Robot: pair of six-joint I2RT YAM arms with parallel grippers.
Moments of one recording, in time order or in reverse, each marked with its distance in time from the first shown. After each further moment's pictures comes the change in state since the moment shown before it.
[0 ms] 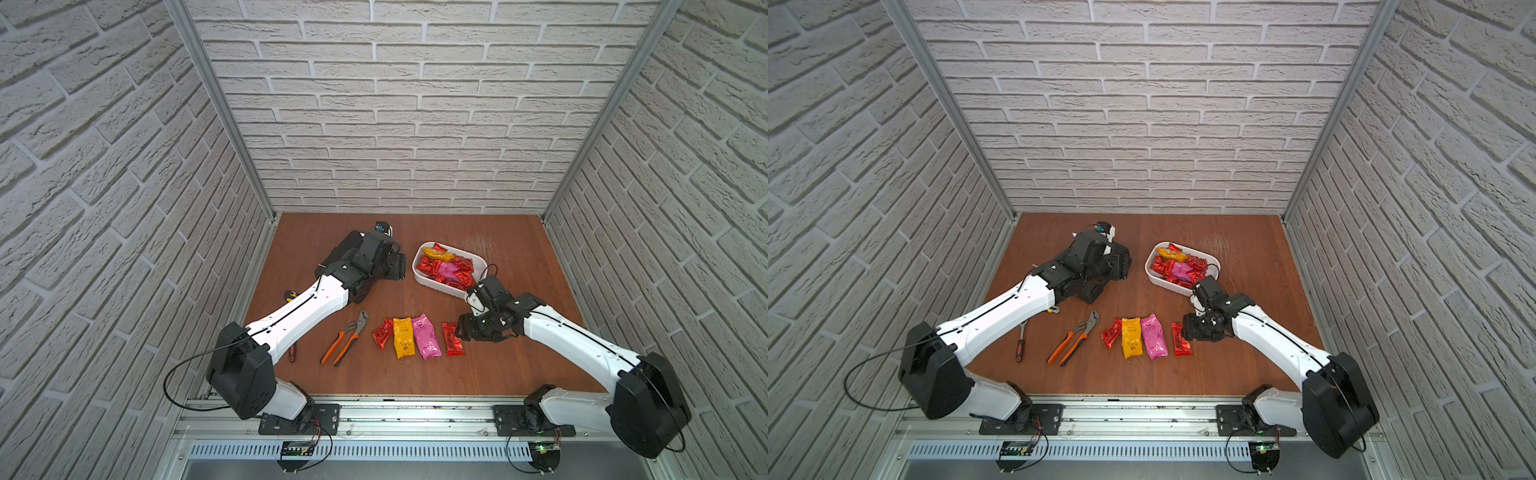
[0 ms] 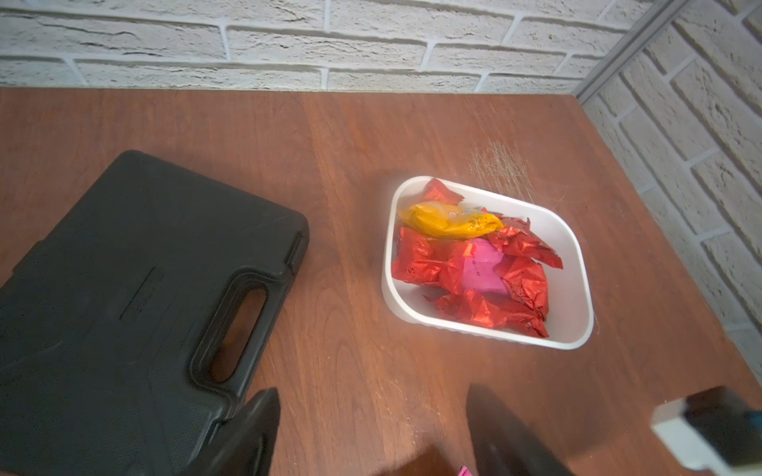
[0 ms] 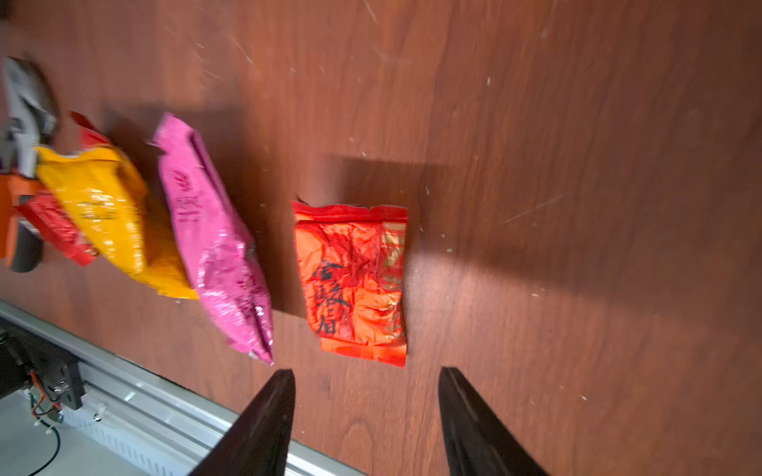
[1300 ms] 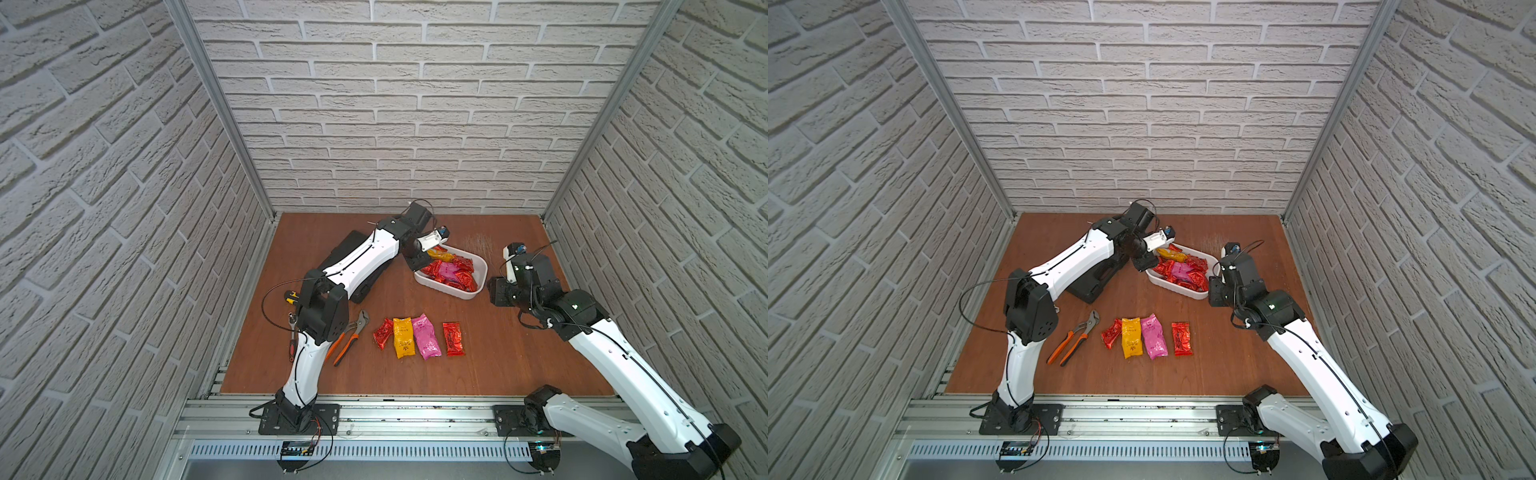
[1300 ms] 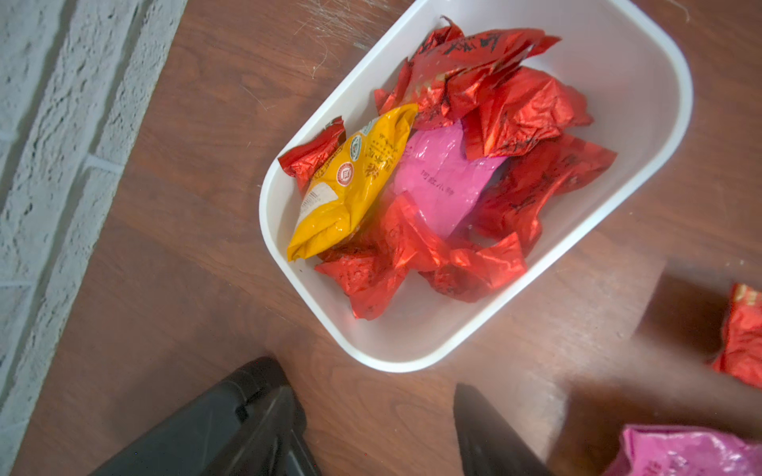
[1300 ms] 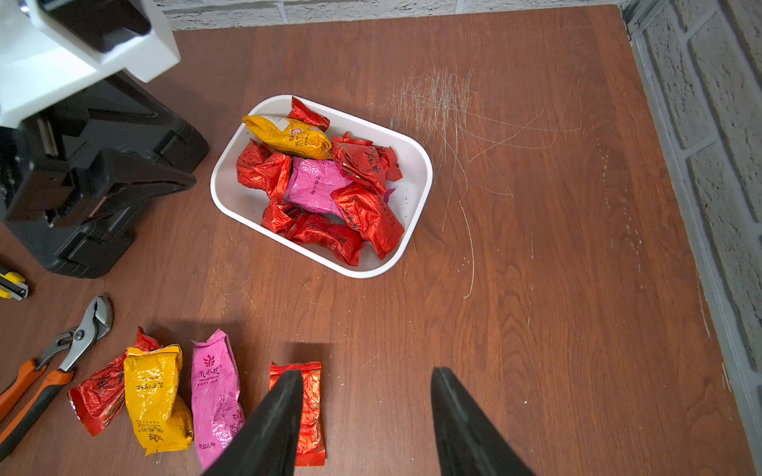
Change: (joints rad) left arm 0.012 0.663 0.827 -0.522 0.221 0.948; right arm -0.069 -0.202 0.258 -0.060 0.406 -0.106
